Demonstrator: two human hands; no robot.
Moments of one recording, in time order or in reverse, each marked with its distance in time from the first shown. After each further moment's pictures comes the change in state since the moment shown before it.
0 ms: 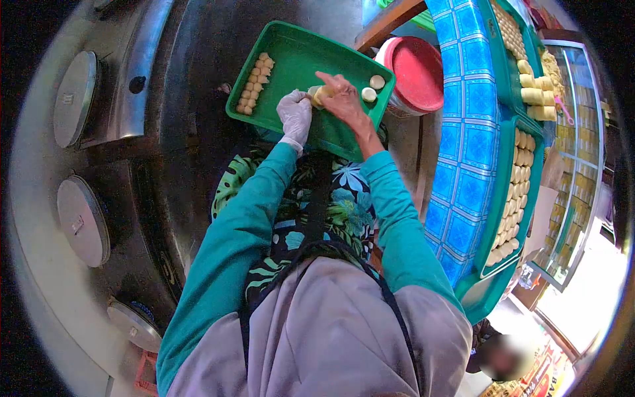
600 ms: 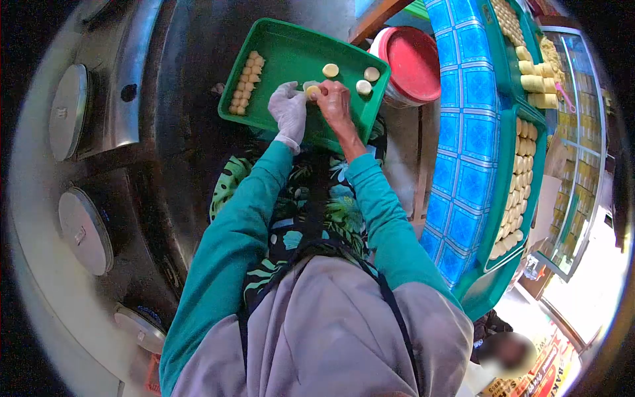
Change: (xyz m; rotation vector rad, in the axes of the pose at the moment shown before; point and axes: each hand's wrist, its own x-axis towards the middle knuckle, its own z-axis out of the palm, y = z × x) left_hand -0.003 0.011 0.004 -0.067 0.113 -0.068; right_hand -0.021 0.001 0.029 0.059 0.115 0.333
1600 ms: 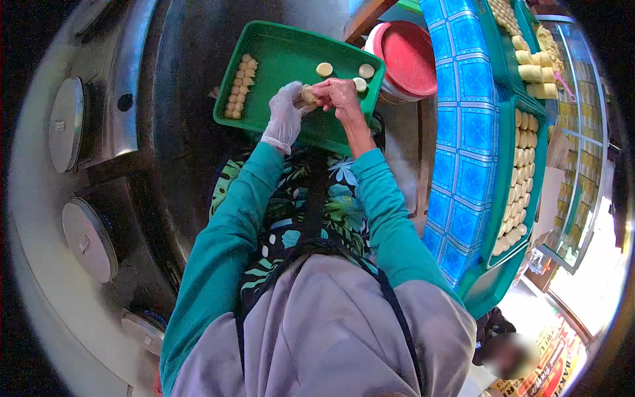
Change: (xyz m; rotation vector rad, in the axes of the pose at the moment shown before) left_hand 0.001 0.033 -0.011 -0.767 -0.378 -0.622; right_hand 0.013 0.001 -0.034 0.869 -0.287 0.611
